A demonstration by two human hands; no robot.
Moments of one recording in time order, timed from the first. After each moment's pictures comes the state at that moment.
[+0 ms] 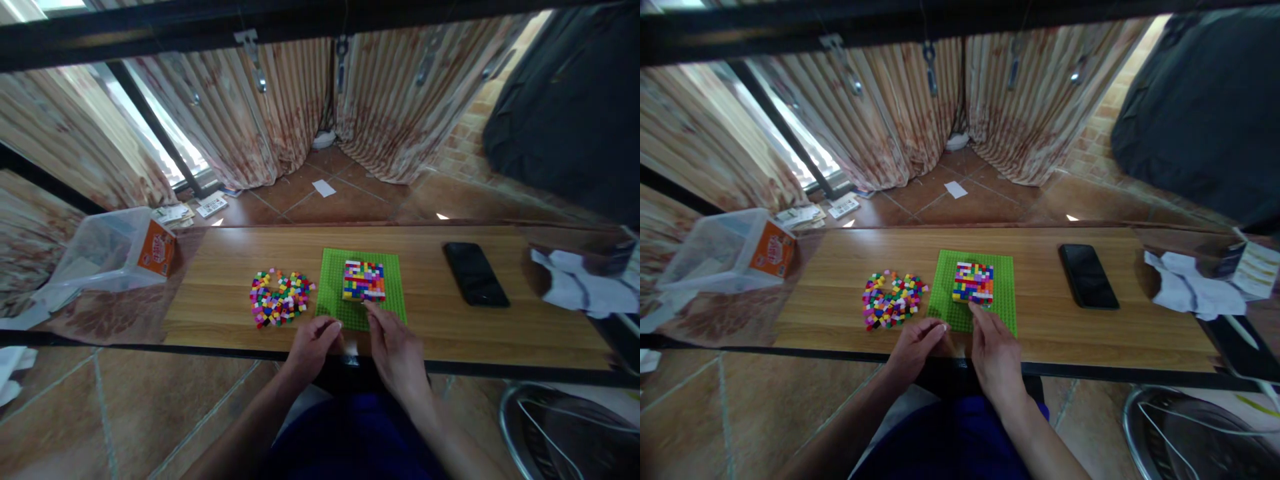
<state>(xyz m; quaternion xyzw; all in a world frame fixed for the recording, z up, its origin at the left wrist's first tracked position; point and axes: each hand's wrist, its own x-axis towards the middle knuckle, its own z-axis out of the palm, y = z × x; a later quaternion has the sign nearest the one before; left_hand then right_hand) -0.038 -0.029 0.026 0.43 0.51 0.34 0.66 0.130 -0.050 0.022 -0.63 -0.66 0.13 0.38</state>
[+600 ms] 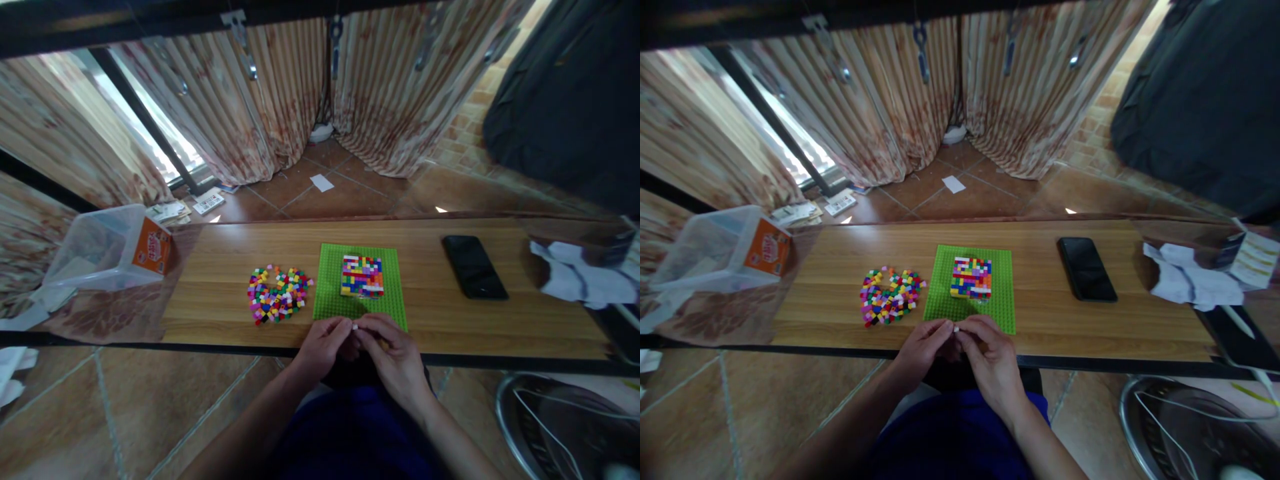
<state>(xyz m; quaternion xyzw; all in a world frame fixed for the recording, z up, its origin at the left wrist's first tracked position) -0.021 -0.034 0.036 0.40 0.44 0.32 0.74 0.129 -0.066 0.029 -0.57 -0.57 0.37 0.46</state>
